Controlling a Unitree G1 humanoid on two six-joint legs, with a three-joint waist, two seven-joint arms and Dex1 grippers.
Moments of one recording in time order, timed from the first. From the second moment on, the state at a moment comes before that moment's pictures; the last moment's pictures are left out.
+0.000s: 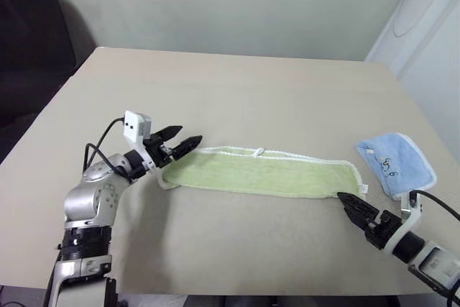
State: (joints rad) left arm -0.37 0.53 0.23 0.06 -0.56 0.53 -0.79; right arm 0.29 -0.47 -0.53 -0.30 1.73 0.97 -0.10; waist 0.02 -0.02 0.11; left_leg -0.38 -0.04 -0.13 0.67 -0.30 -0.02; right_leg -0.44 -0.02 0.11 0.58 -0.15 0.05
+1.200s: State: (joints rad) left arm -0.37 0.47 0.21 0.04 -0.56 0.52 -0.76; right arm 0.16 -0.54 -0.45 -0.25 1.56 0.71 -0.22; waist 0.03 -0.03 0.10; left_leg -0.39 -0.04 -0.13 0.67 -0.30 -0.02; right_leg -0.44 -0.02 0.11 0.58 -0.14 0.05
